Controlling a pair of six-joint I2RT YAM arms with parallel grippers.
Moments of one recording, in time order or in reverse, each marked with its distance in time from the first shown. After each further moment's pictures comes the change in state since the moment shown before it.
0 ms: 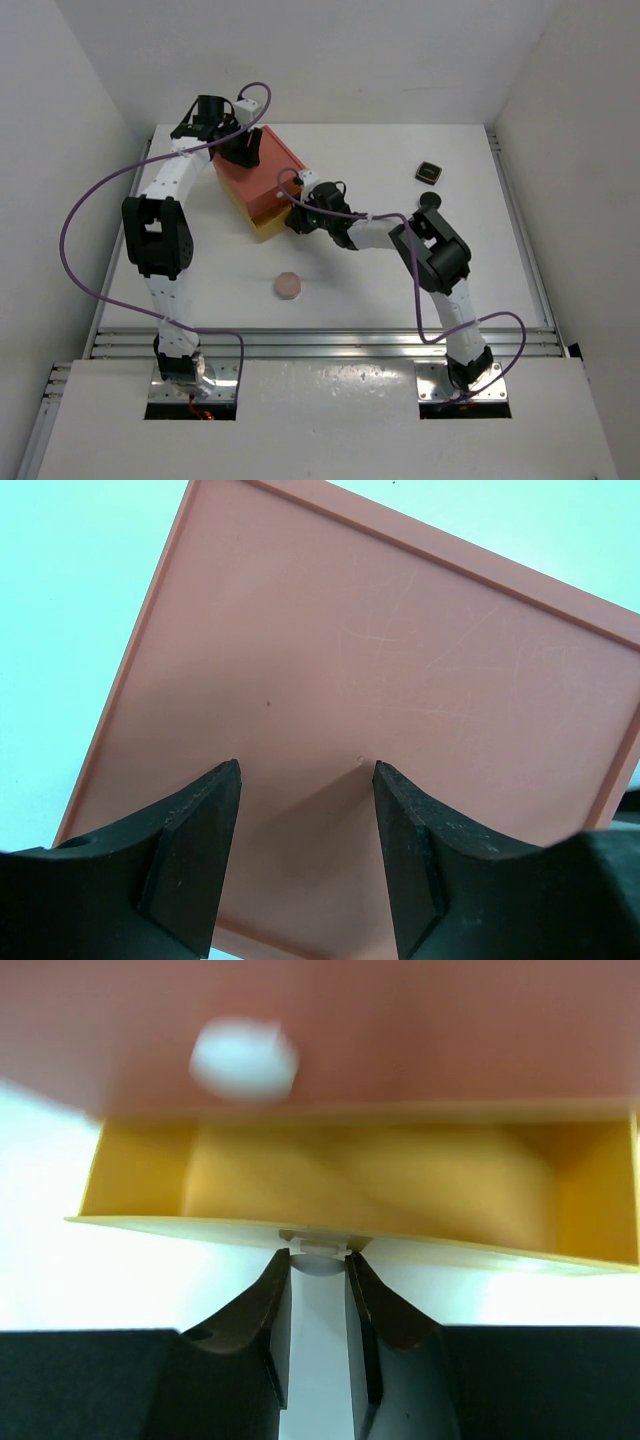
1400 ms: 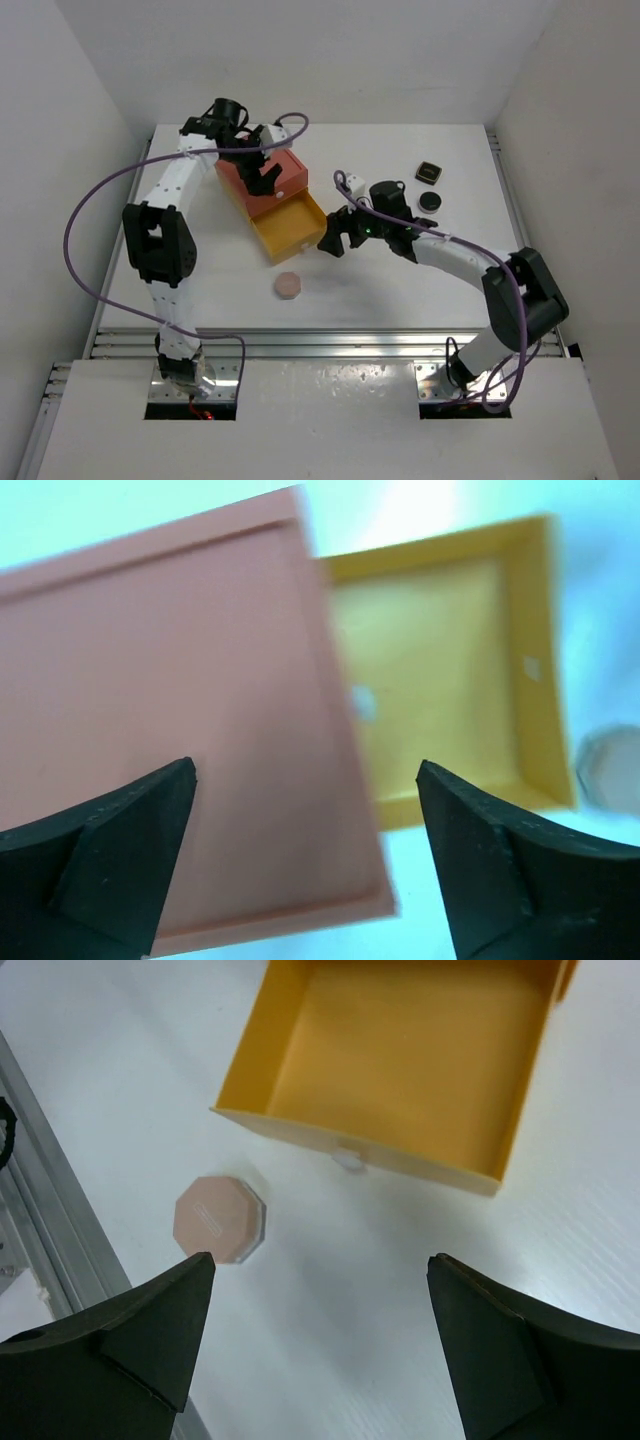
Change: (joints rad) left arm -0.072 -0.060 0.045 -0.344 0.224 0.530; right arm -0.123 -0.620 -0.410 -0.317 -0.285 -0.124
